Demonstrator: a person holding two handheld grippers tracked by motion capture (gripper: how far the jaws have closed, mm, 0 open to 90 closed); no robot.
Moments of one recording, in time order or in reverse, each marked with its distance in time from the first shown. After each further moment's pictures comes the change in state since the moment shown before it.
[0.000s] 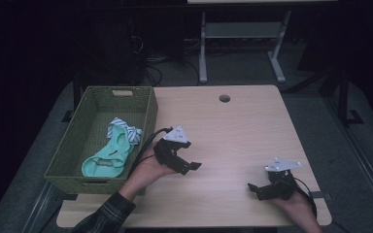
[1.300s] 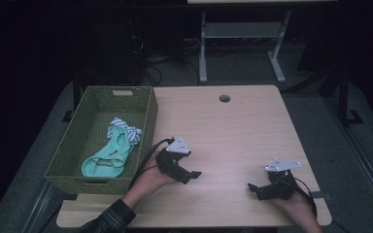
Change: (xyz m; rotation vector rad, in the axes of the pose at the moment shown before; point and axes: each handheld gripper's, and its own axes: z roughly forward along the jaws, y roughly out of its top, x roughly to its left) left arm -0.010 -0.026 0.020 0.014 0.014 -0.009; right arm 0.000 0.000 0.000 0.000 0.000 0.000
